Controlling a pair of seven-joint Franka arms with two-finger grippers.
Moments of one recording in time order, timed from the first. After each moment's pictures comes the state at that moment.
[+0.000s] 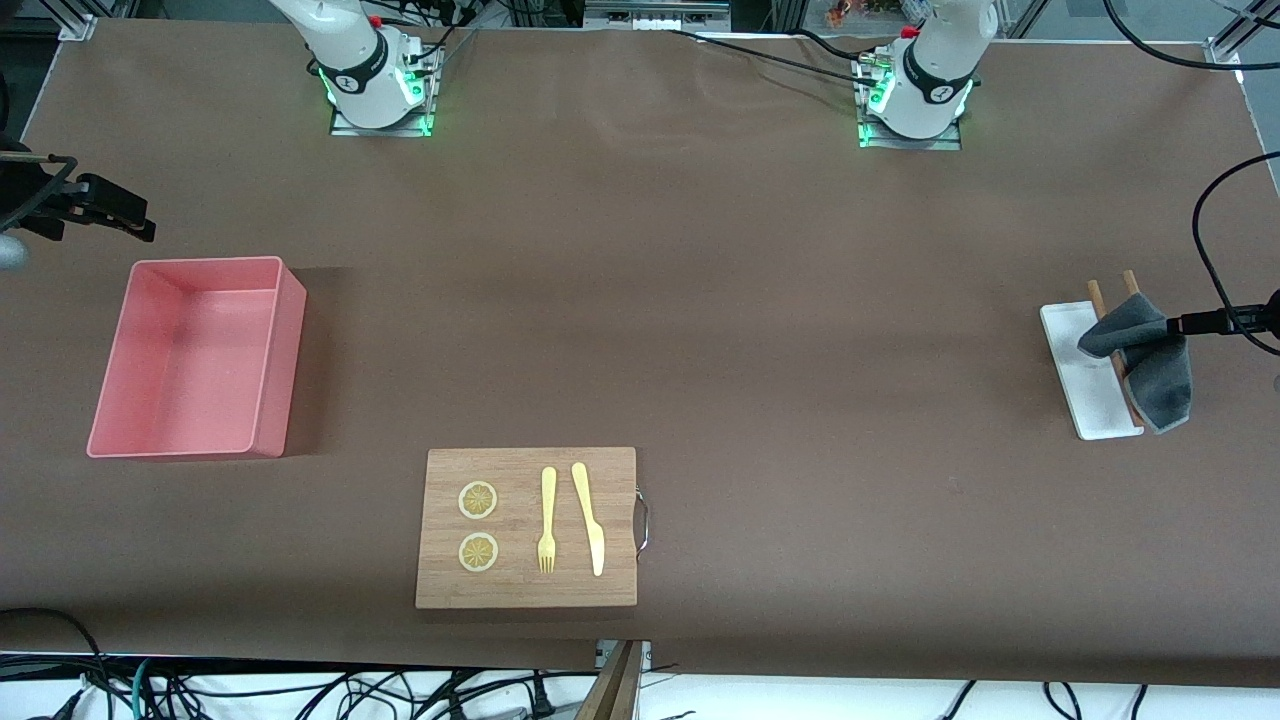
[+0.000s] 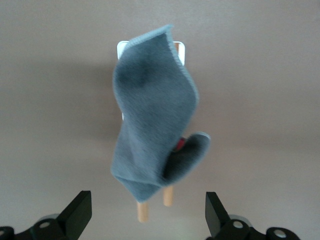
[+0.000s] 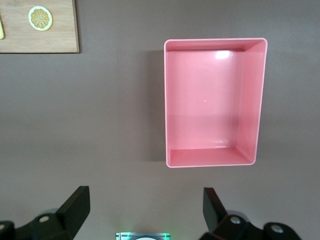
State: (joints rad) left arm 0.43 0.44 0.01 -1.56 0.02 1.69 0.31; right arm -0.12 0.06 0.09 -1.51 -0.04 1.47 -0.04
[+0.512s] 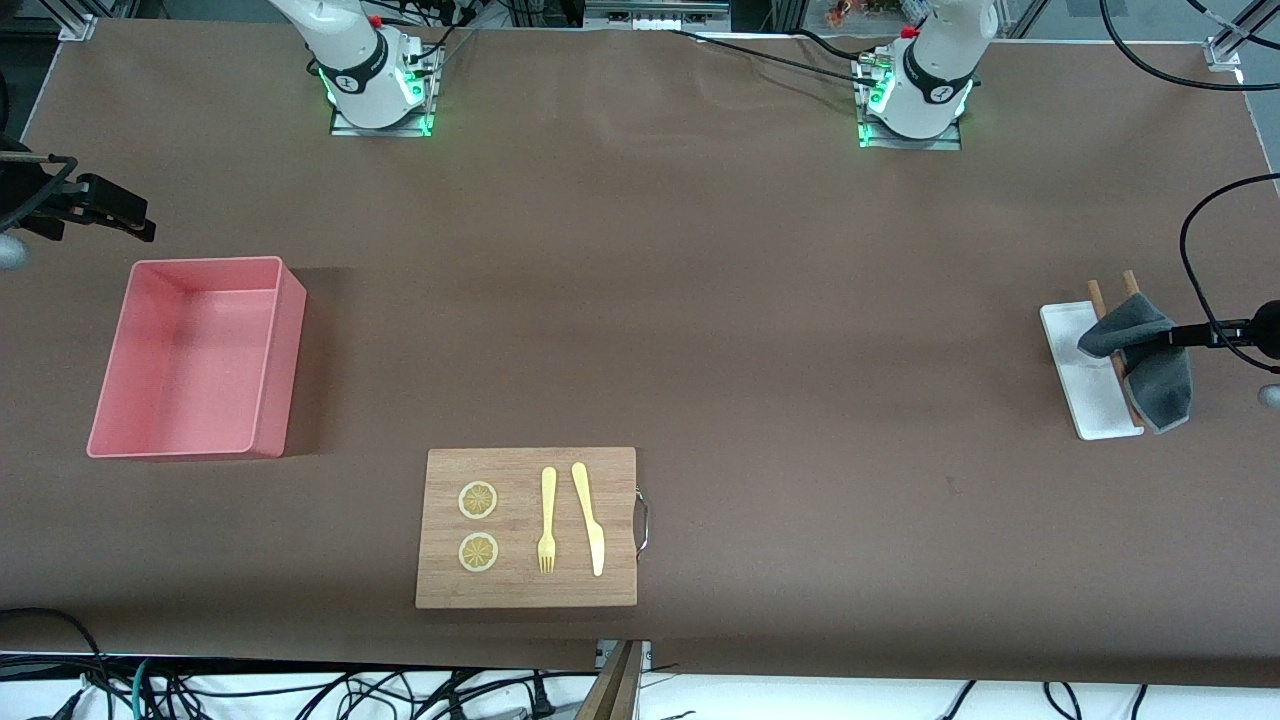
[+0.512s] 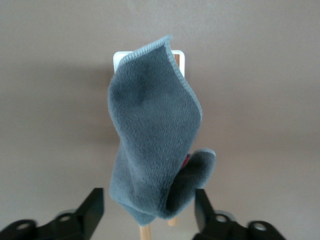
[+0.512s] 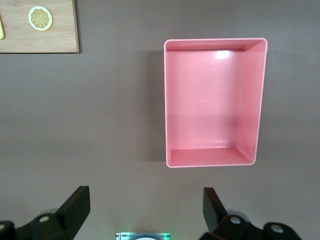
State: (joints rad) left arm 0.43 0.48 0.00 -1.55 0.02 1.73 0.33; right arm -0.12 0.06 0.09 -1.51 -0.04 1.47 -0.04
